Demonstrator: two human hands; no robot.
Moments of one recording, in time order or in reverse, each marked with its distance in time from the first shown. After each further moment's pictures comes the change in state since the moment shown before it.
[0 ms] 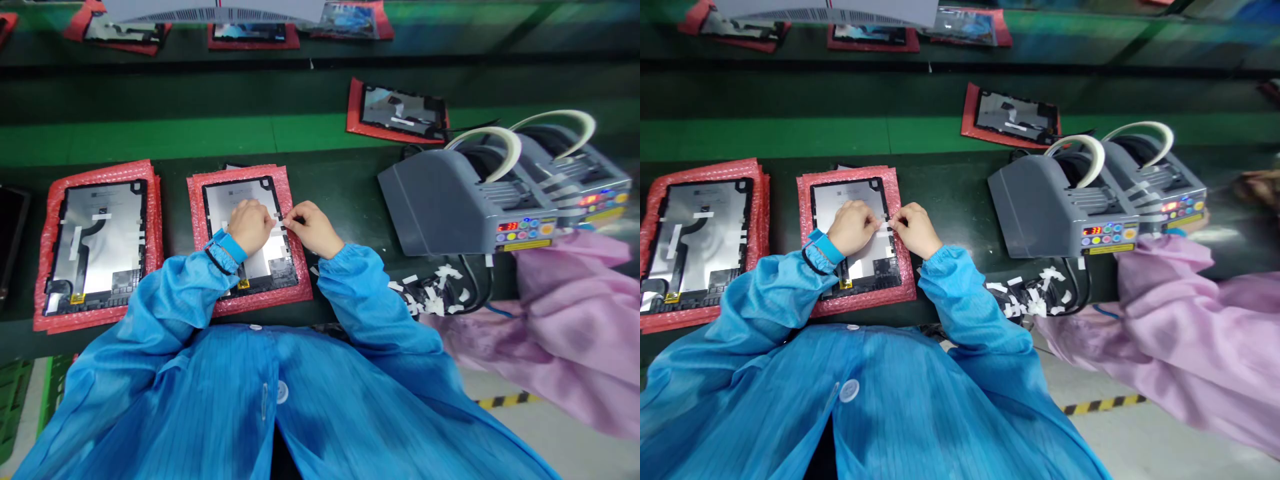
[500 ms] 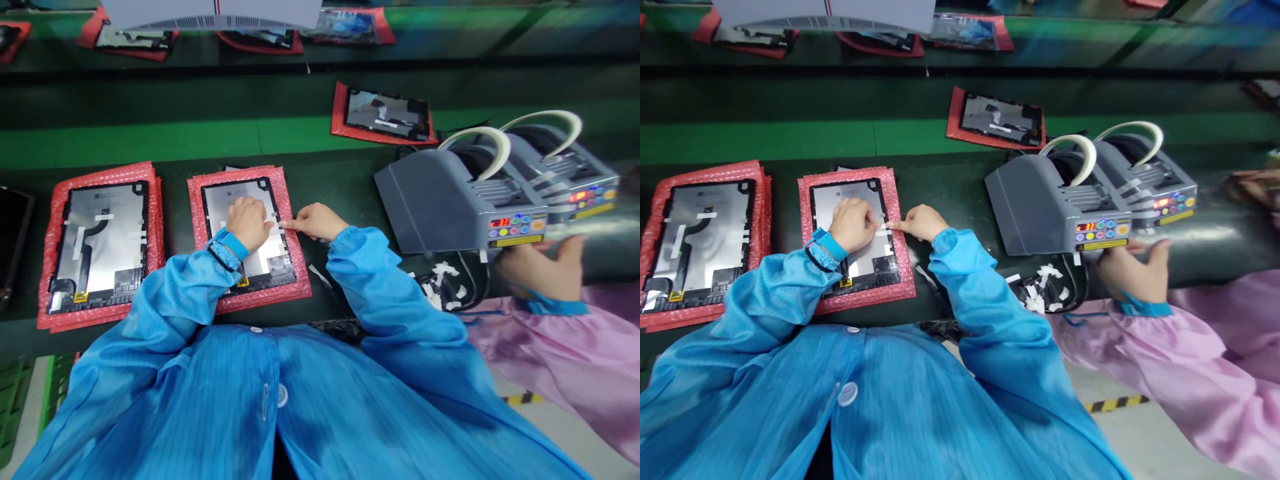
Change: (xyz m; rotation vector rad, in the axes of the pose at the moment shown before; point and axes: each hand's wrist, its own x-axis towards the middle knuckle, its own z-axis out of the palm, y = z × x) left_hand -0.001 0.005 0.000 0.074 0.018 -0.062; right_hand 0.016 -0.011 -0.024 -0.182 -0.354 0.428
